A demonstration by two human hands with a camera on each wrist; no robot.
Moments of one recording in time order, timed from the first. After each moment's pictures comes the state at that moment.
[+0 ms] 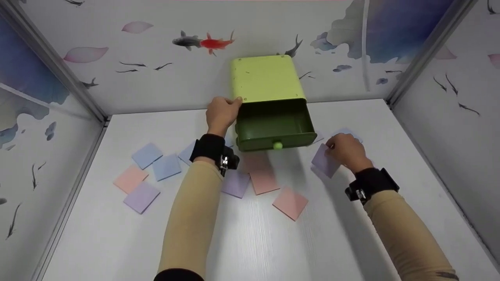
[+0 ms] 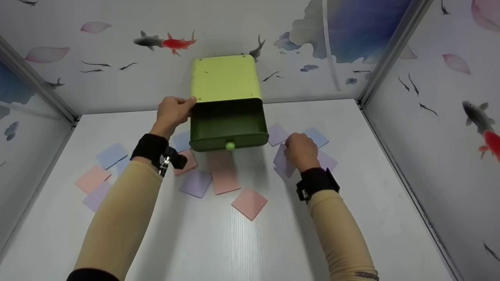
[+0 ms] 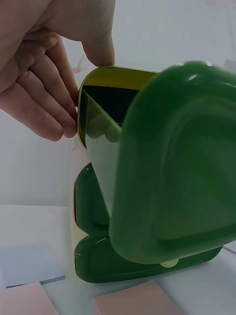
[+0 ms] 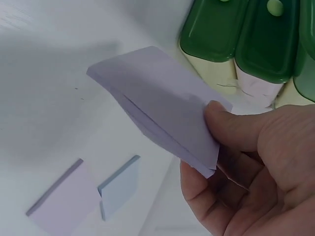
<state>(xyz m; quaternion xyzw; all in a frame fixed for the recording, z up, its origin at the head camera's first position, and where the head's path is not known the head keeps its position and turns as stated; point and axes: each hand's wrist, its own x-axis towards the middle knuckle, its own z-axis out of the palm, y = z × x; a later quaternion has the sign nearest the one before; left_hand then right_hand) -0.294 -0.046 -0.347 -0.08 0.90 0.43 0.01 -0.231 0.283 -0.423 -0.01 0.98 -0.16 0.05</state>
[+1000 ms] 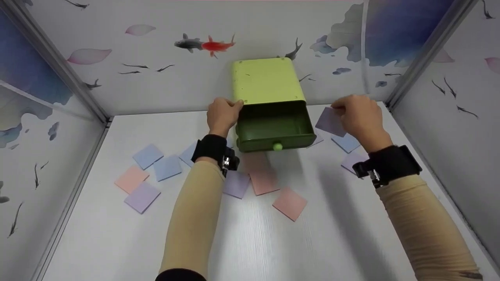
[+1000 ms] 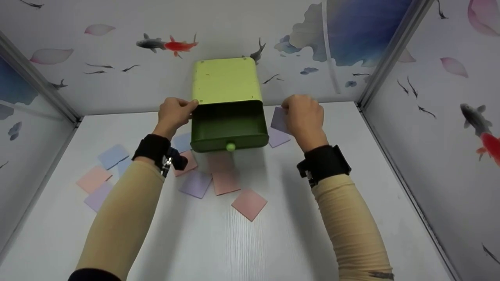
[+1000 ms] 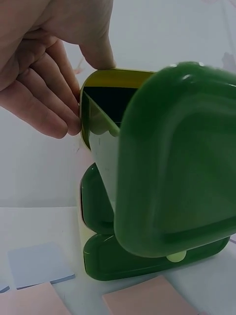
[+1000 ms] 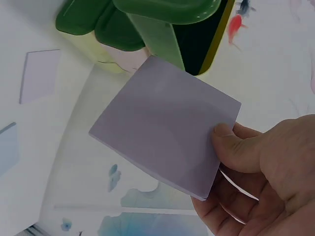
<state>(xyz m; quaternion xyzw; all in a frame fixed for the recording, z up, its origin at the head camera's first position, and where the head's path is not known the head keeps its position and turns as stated) -0.290 -0.044 -0.349 -0.08 0.90 0.42 -0.02 -0.227 0.262 -0.312 -0.04 0.98 -0.14 -0.13</state>
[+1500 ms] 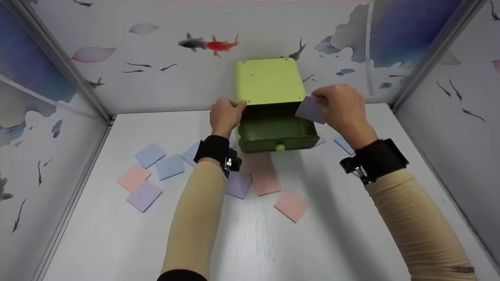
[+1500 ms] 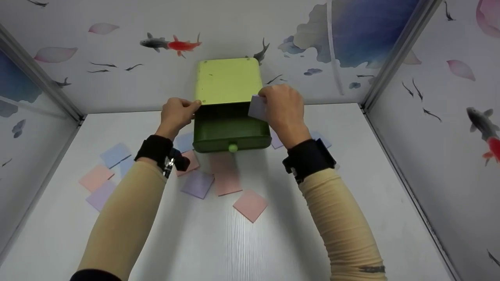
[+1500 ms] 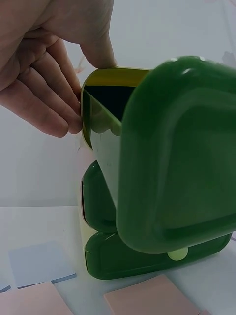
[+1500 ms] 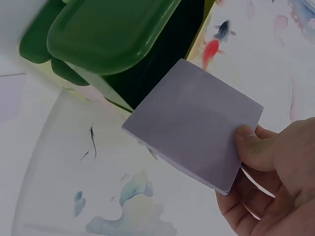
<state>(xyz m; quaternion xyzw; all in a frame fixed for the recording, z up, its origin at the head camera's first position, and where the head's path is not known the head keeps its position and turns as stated) -0.291 -0.043 -0.350 -0.08 0.91 0.42 -0.01 -0.240 0.216 -0.298 -0.11 0.96 -0.15 -0.20</state>
